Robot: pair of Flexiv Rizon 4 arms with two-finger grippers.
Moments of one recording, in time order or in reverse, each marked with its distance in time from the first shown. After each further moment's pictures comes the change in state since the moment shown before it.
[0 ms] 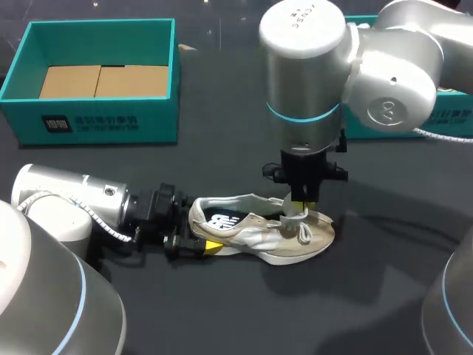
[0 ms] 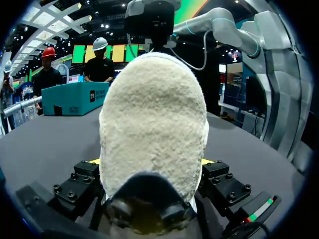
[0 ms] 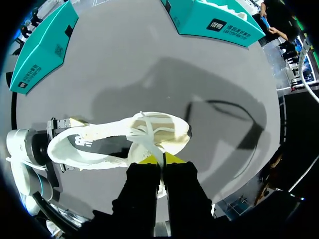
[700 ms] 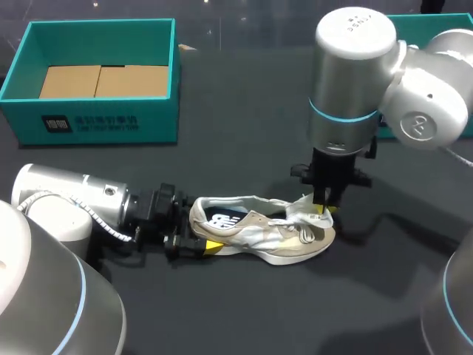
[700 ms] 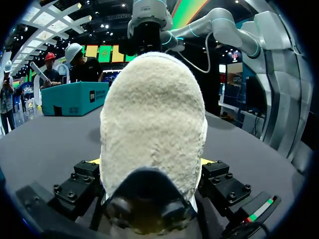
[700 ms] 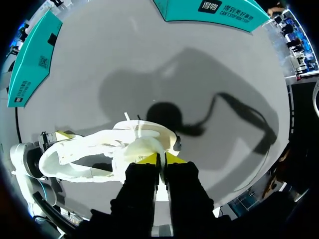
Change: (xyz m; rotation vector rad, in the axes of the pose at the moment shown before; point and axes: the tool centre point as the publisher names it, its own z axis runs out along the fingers) left arm 0.000 -0.001 0.000 0.001 0.000 0.000; right arm -0.032 0.019 0.040 0.074 0.073 0.064
